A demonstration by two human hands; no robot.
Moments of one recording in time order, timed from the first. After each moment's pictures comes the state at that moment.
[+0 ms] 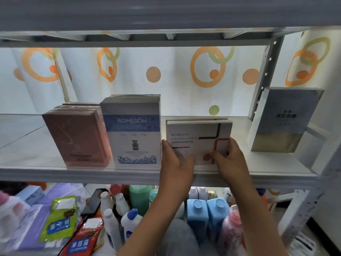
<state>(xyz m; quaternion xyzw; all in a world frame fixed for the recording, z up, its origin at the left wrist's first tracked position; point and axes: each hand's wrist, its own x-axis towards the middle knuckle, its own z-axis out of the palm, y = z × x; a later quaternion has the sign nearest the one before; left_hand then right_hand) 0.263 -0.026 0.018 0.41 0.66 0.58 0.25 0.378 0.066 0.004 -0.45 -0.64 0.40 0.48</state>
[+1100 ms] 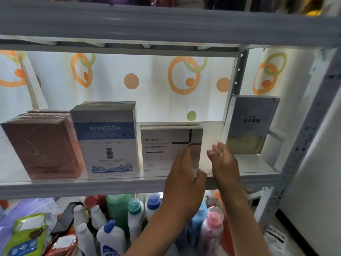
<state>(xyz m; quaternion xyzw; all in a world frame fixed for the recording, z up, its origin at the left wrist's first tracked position) 0.319 -0.023 0.014 0.61 0.63 0.48 0.11 0.412 0.063 0.008 -0.47 -0.58 0.39 0.54</state>
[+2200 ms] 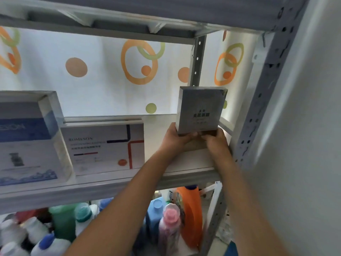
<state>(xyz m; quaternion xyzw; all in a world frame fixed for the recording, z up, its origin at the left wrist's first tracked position) 0.393 0.175 0.012 0.58 0.51 0.53 0.35 0.529 0.172 0.026 -0.52 -0.54 0.40 0.53</state>
